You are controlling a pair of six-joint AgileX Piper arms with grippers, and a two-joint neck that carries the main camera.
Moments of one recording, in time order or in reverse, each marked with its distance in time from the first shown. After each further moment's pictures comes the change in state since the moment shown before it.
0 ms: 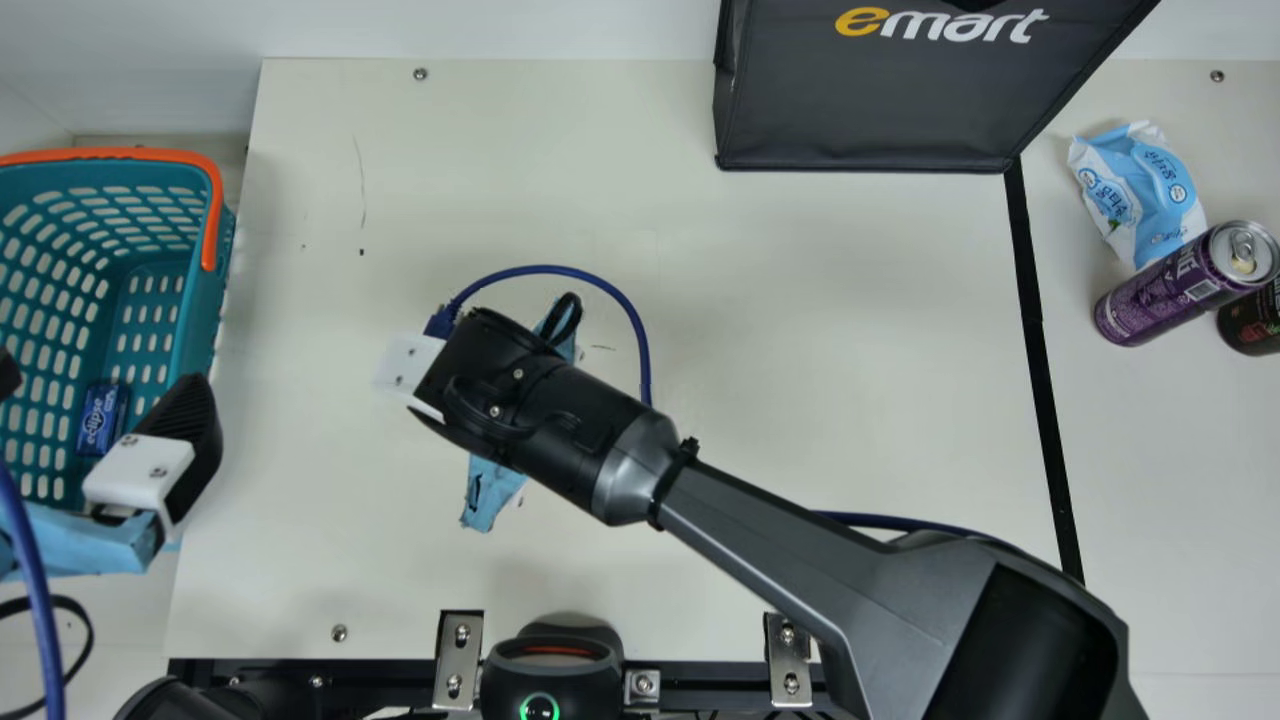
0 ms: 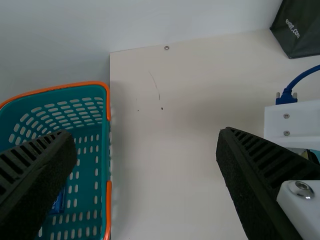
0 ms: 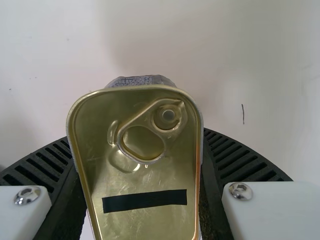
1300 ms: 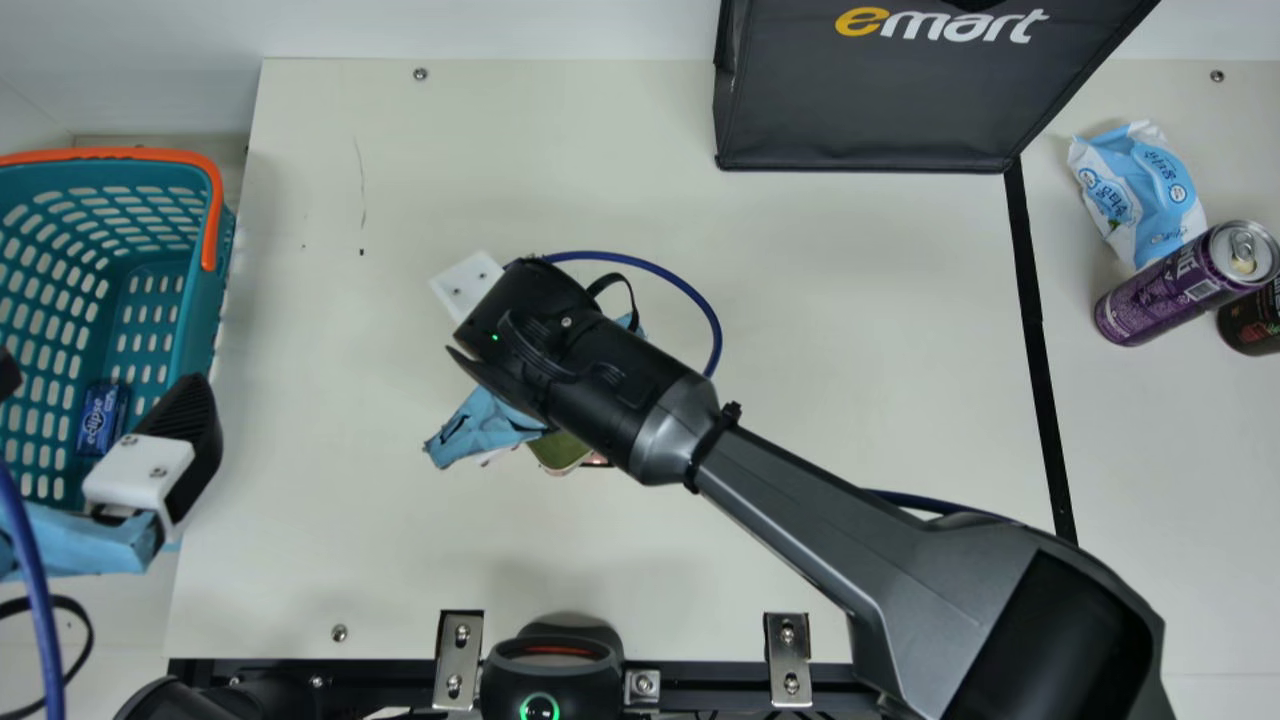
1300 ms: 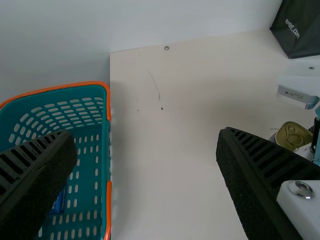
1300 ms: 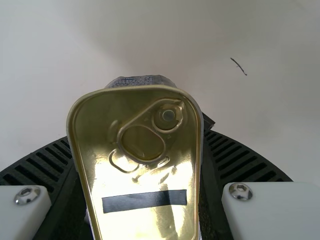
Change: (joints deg) left arm 0.0 0.0 0.0 0.0 0.0 0.0; right arm -4.4 -1.3 -0.6 5.5 -0.1 26.9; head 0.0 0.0
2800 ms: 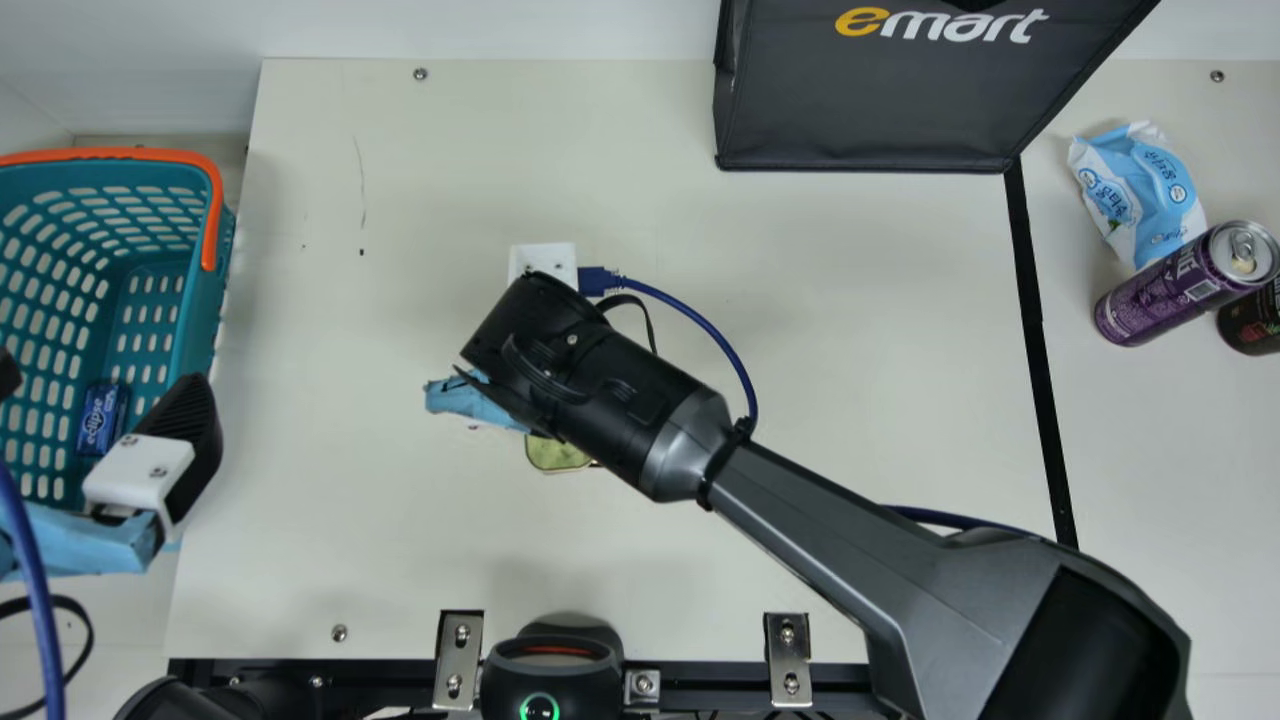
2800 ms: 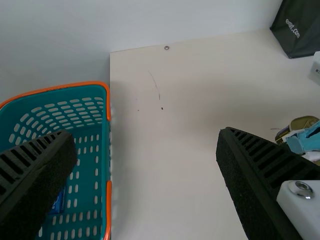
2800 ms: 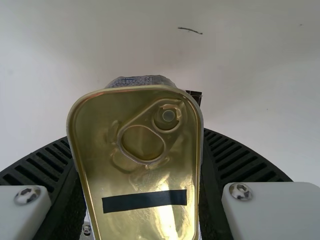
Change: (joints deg) left arm 0.0 0.0 0.0 0.0 0.0 0.0; right arm 0.8 -1.9 2.3 -4.5 -0.1 33.0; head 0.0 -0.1
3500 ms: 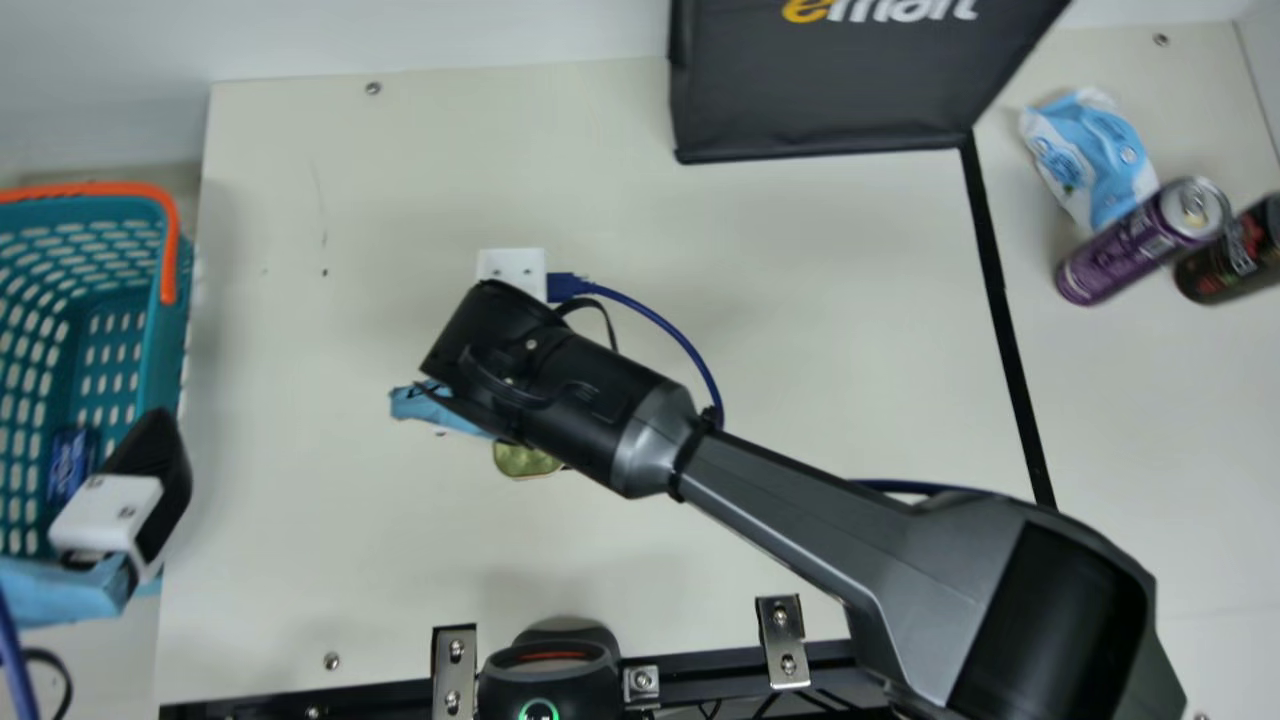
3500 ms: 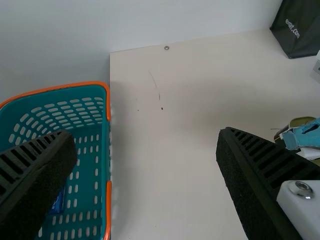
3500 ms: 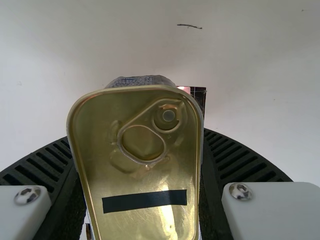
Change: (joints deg) left arm 0.0 0.0 0.0 0.0 0.0 0.0; right arm 0.4 0.1 -0.6 0.2 0.0 4.2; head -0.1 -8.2
